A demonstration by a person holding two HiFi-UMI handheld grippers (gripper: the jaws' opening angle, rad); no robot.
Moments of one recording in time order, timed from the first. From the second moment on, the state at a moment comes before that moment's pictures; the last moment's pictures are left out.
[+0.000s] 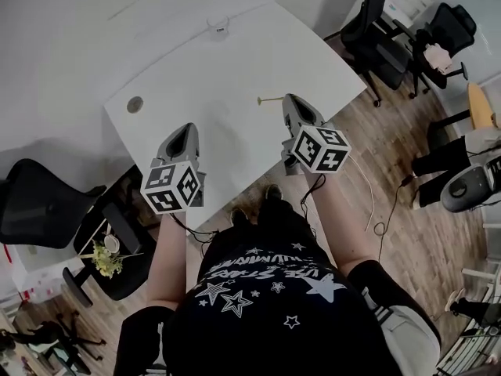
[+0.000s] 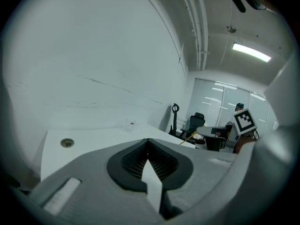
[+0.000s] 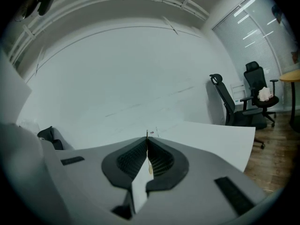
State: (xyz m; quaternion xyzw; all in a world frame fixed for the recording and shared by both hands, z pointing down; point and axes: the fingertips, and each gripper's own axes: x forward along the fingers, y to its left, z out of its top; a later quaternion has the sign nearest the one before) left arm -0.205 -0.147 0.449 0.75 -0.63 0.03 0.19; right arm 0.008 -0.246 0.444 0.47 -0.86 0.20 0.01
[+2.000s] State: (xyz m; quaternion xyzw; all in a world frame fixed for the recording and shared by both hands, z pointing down) left arm -0.048 0.032 0.406 0.73 -0.67 0.05 0.14; right arm 0.137 -0.069 0.430 0.40 -0.89 0.22 -0.03
